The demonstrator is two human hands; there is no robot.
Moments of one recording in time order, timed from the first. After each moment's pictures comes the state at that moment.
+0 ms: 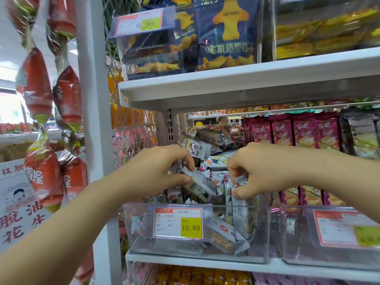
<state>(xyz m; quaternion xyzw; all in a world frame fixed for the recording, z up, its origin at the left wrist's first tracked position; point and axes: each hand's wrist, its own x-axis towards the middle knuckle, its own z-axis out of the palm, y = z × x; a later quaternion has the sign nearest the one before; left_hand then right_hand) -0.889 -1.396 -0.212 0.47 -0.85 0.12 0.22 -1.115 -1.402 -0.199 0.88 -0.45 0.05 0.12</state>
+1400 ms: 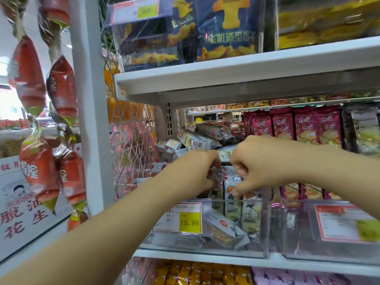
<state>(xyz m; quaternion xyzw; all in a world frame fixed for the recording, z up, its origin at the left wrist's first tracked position) -0.948 -1.422 -0.233 0.50 -0.84 0.09 0.18 -1.112 -1.401 -0.202 0.87 -0.46 0.04 0.17</state>
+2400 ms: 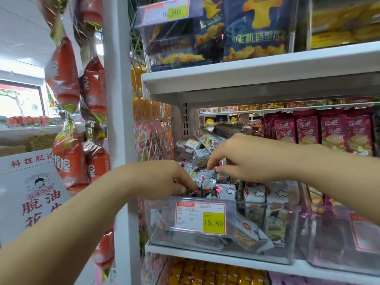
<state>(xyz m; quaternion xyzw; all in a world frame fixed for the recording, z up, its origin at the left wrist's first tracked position) -0.864 -1.396 -0.216 0.56 -0.82 -0.03 0.01 -1.068 -1.414 -0.197 0.92 -0.34 0.10 0.15</state>
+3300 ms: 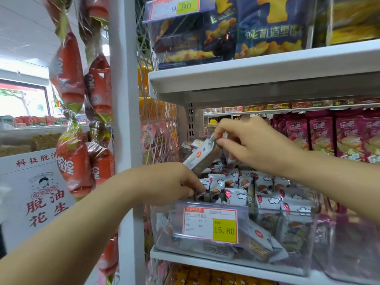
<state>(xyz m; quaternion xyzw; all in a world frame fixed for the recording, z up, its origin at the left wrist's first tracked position) -0.863 -1.395 -0.218 0.56 -0.82 -0.03 0.03 -1.062 -1.440 -0.201 0.88 -0.29 0.36 0.10</state>
